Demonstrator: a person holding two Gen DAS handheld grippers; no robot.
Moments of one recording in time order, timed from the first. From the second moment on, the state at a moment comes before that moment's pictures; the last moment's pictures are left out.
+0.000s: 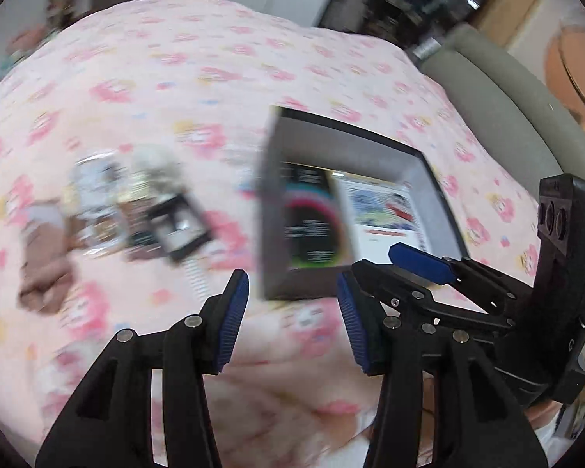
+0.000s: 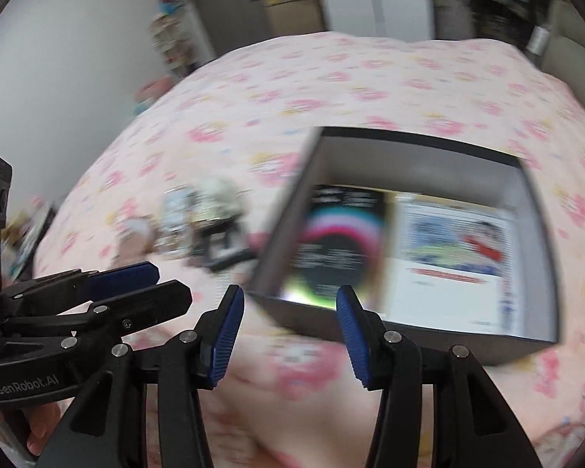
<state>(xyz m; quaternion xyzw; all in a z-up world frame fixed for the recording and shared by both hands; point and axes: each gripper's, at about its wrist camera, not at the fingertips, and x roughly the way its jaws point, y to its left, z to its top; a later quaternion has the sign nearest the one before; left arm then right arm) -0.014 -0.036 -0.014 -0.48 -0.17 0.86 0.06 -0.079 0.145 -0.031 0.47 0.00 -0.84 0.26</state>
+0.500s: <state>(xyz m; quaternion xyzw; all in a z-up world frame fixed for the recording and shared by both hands) 0.064 -0.252 -0.105 -0.47 -0.34 0.81 -0.14 -0.077 -0.092 -0.098 0.54 0.10 -0.74 0.39</state>
